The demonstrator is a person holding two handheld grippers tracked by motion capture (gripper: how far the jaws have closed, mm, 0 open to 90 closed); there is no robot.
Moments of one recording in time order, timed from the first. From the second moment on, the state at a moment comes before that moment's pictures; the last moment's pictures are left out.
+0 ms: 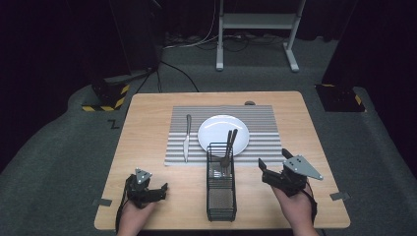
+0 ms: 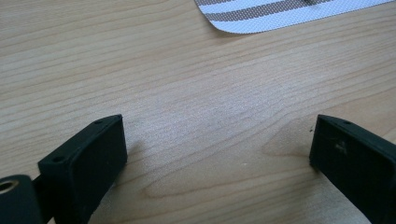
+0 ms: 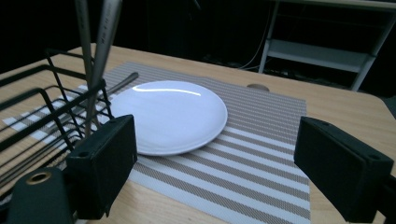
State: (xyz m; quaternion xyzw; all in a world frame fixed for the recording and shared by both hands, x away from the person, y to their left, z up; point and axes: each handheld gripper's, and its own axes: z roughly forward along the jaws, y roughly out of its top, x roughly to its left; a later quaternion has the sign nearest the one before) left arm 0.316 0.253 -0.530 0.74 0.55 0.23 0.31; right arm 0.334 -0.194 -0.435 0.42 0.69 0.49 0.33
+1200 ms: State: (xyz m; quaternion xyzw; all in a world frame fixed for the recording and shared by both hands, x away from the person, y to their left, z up) left arm 0.316 0.254 -0.530 0.74 0.55 0.23 0.31; right arm 0.378 -0.109 -0.407 0.41 0.66 0.55 0.32
